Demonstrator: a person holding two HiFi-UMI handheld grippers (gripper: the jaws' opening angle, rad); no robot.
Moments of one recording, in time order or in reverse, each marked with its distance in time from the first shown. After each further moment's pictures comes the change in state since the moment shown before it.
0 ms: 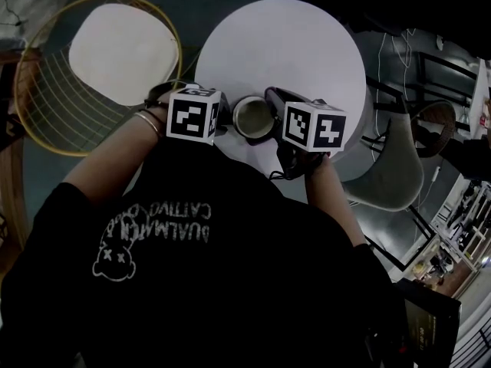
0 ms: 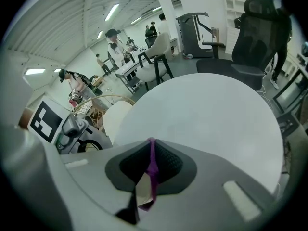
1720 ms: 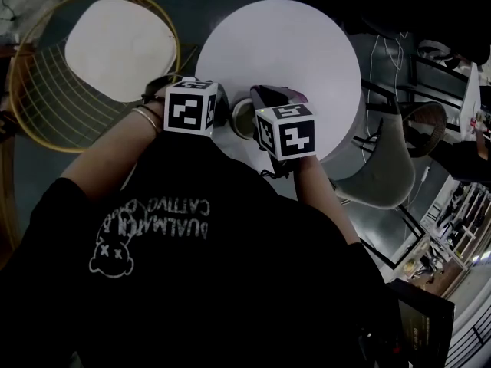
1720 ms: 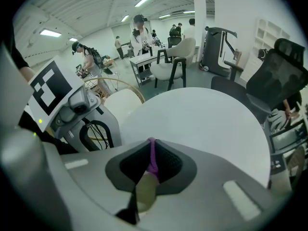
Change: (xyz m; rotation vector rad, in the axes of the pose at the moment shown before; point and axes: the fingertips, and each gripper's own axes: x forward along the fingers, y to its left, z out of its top) left arm -0.011 0.012 -0.003 -0.010 -0.056 0.078; right arm 0.012 0.038 0.000 -0.323 0.025 -0.084
